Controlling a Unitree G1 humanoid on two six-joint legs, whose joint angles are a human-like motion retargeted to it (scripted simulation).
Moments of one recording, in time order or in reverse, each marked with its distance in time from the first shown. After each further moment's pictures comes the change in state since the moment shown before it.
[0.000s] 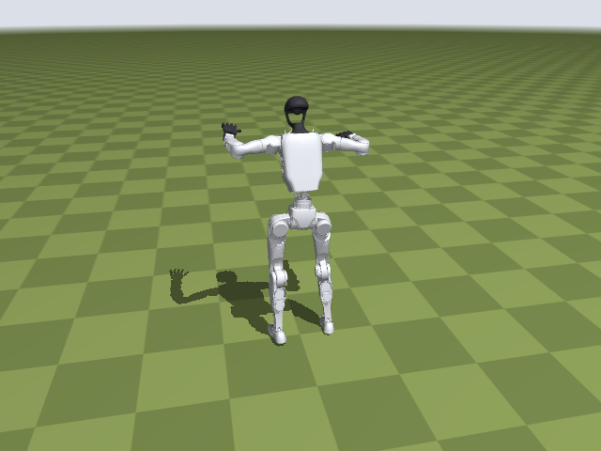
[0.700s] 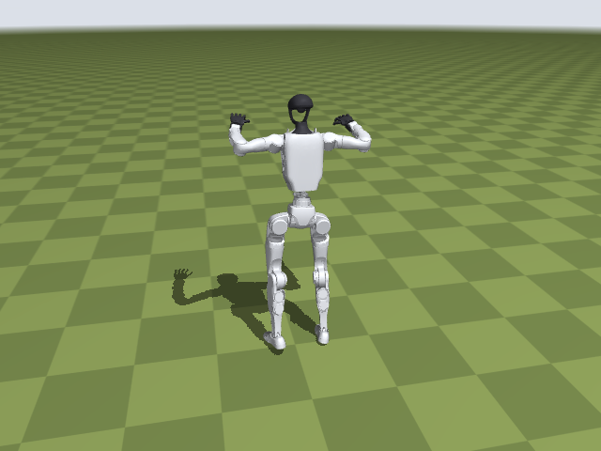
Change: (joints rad) left arm 0.093 0.044 0.099 -0.114 -0.183 -0.051 -0.177; right arm 0.200 -0.080 -0.297 -0.005 0.121 -0.005 0.048; waist 0.037 -0.009 -0.269; left_leg 0.089 0.051 0.115 -0.040 -0.036 -0.028; right_leg 0.163 0.046 -0.089 -0.165 -0.060 0.102
